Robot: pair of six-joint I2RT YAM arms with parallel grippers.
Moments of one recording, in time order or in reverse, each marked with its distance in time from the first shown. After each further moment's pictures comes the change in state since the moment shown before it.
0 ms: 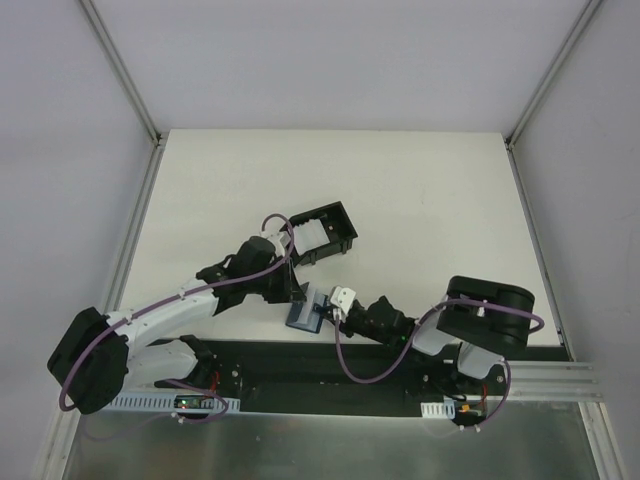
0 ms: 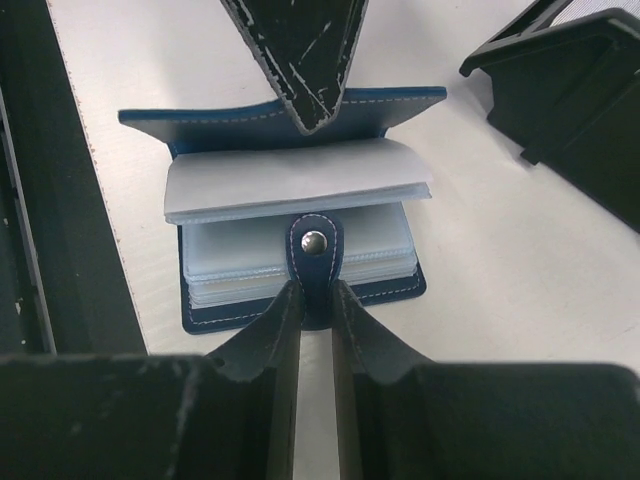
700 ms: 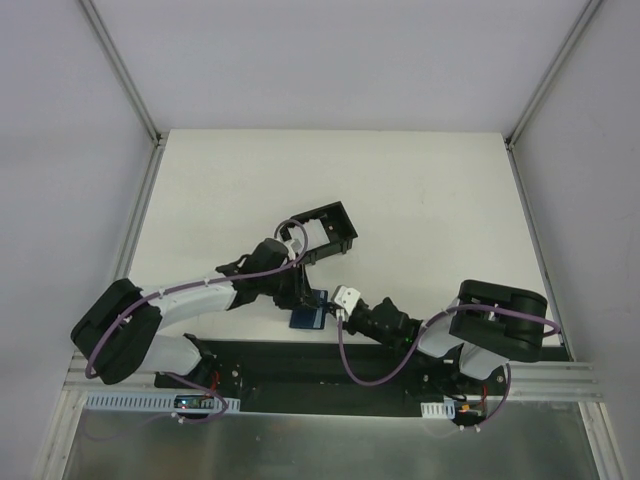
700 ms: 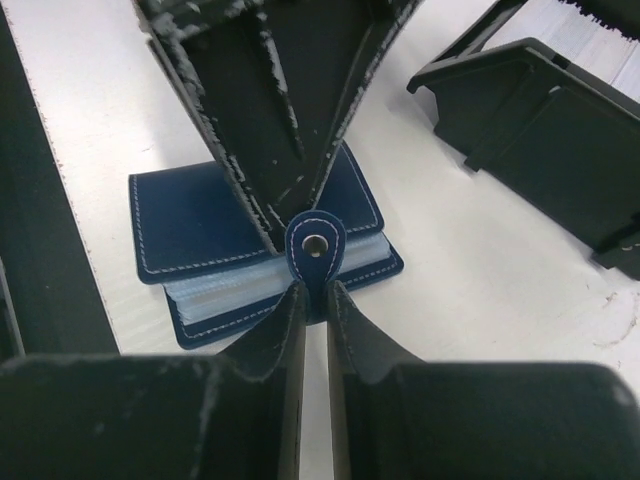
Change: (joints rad) left arm -0.016 0.214 -0.007 0.139 0.077 -0.084; right arm 0.019 -0.080 -0.023 -0.017 0.097 -0.047
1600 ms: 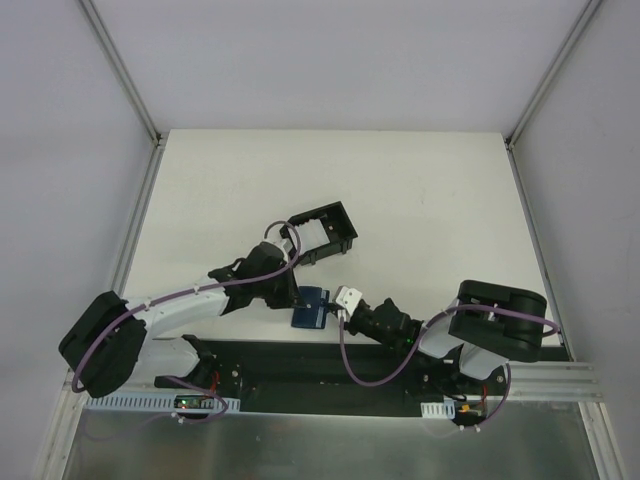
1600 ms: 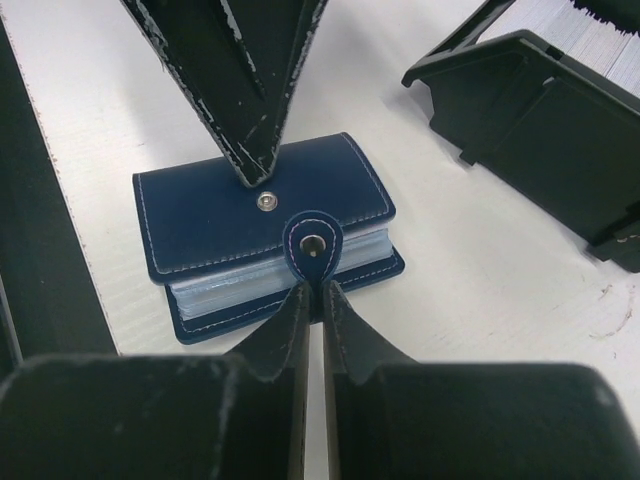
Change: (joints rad) left arm -0.016 -0.117 -0.023 -0.068 -0.130 0.006; right arm 0.000 0.002 -0.017 0.018 0.007 0.002
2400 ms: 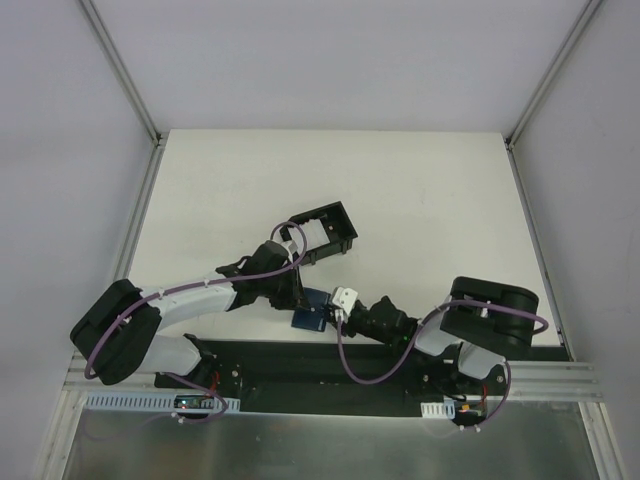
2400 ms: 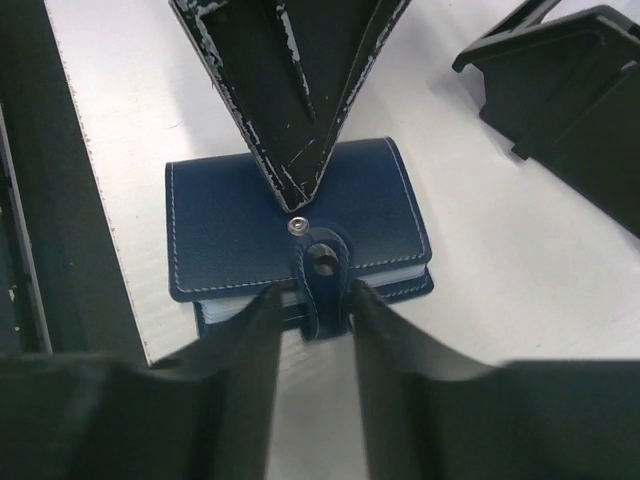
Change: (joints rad) left arm 0.000 0.101 0.015 0.024 0.031 0.010; right arm -0.014 0.050 0.018 -0.007 -0.090 0.015
